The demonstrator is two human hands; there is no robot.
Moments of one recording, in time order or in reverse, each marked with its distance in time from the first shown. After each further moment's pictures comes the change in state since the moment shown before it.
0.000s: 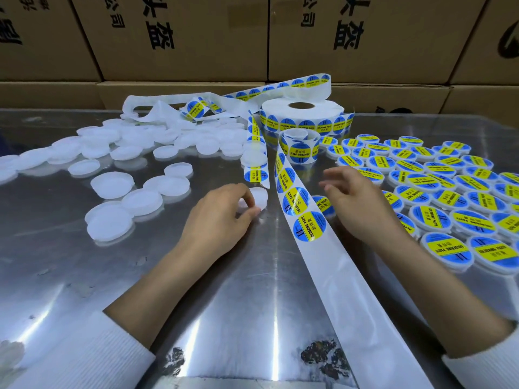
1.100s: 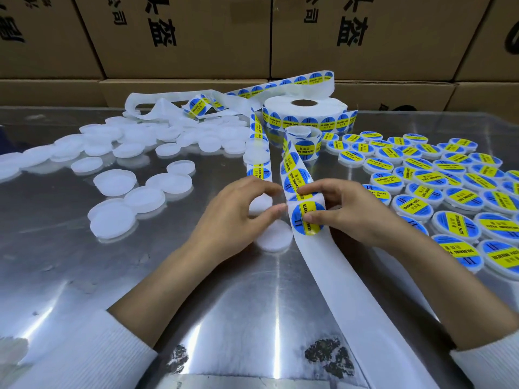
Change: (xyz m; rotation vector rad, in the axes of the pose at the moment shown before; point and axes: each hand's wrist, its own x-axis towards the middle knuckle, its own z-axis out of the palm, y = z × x) left_hand -0.001 0.010 0.001 -0.205 0.014 0.278; right_hand 0.002 0.001 0.001 0.238 -0.402 -0.125
